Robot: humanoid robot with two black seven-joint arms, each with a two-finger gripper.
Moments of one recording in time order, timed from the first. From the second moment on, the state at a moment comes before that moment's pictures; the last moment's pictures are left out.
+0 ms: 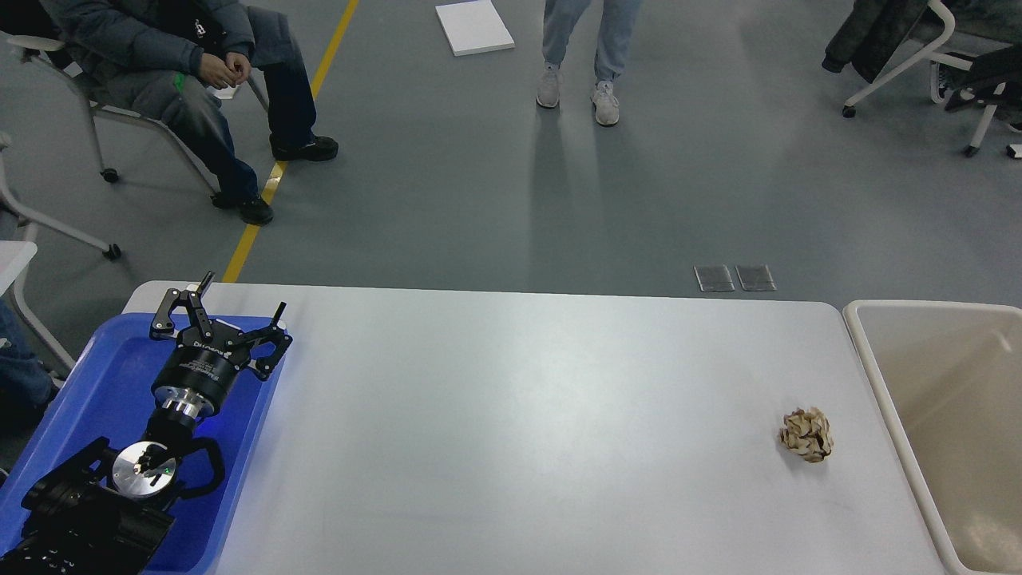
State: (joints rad) left arm -0.51 0.28 -1.02 -0.35 -0.22 -0.79 -0.19; right arm 2.16 -0.78 -1.13 1.00 -0.29 0.54 0.00
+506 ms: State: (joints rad) left arm -0.51 0.28 -1.02 -0.35 -0.22 -0.79 -0.19; right arm 2.20 -0.66 -1.17 1.21 -0.46 0.72 0.00
